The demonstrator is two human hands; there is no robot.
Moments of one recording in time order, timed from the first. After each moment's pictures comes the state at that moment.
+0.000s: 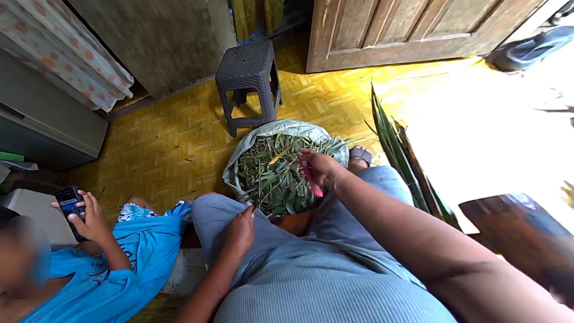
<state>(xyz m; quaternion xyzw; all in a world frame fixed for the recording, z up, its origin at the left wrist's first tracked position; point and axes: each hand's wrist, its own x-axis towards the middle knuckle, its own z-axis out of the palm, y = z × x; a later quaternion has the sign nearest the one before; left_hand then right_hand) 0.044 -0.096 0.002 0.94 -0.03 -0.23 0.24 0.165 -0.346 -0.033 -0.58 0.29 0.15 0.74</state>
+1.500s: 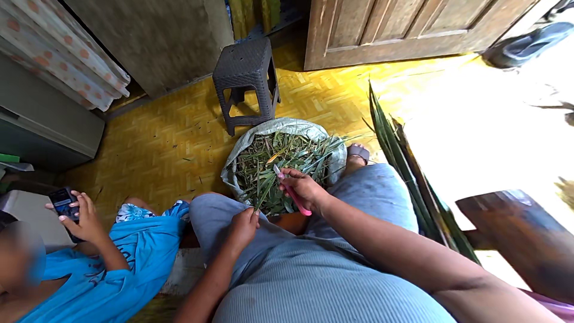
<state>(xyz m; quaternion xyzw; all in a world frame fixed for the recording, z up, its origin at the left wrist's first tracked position) 0.056 -0.101 0.004 0.89 0.01 -0.31 0.34 0.113 -0.305 -0.038 -0.56 0.20 0.19 0.78</state>
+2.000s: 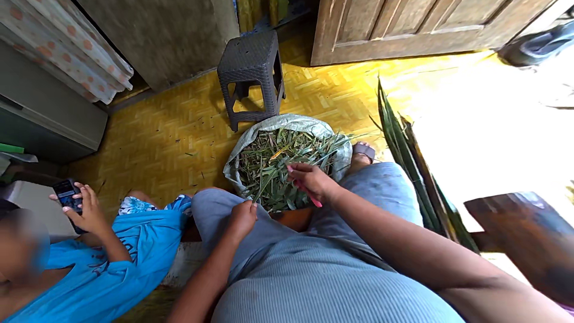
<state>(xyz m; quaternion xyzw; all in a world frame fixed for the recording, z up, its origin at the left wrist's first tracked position) 0.072 -0.099 -0.002 0.90 0.03 -0.32 0.28 0.123 -0.326 -0.044 -0.69 0.15 0.22 0.67</state>
